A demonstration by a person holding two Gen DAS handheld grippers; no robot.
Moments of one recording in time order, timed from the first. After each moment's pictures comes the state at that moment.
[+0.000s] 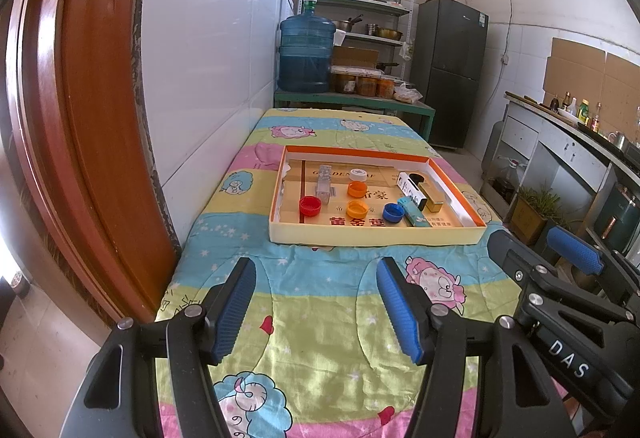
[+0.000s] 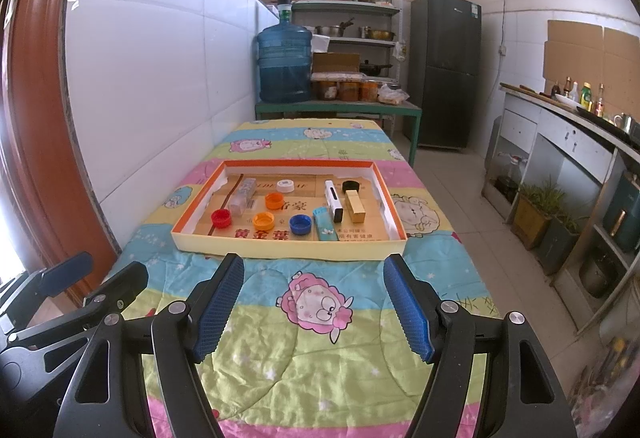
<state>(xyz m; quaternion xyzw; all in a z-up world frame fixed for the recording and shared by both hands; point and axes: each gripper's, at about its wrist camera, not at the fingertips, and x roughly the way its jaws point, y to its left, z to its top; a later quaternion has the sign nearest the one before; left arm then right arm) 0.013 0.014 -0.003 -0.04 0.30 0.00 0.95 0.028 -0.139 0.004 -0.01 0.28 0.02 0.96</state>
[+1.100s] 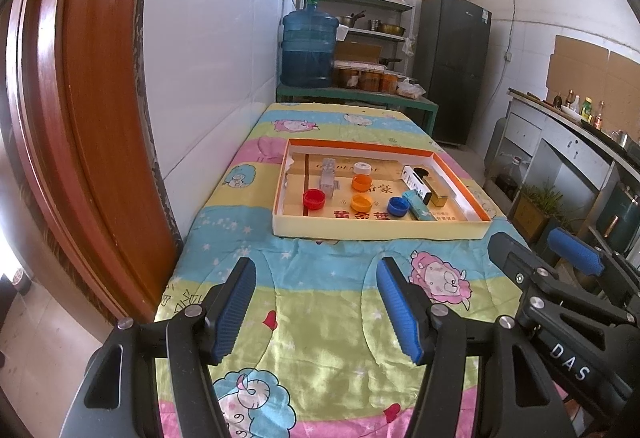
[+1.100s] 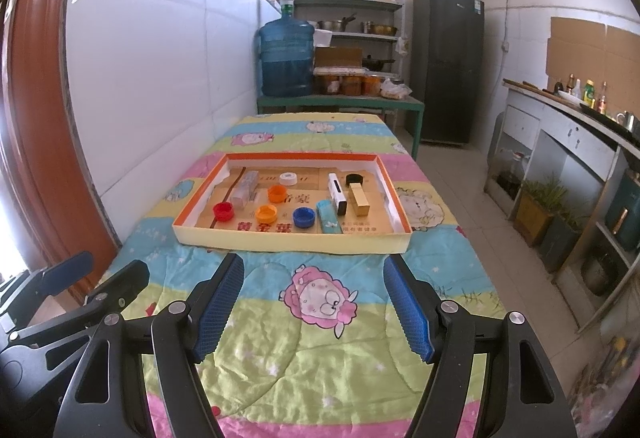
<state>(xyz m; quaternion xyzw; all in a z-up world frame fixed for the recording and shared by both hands) 0.010 0.017 -0.003 -0.04 0.31 0.00 0.95 0.027 -0.137 -0.003 -0.01 0.29 0.03 0.96</state>
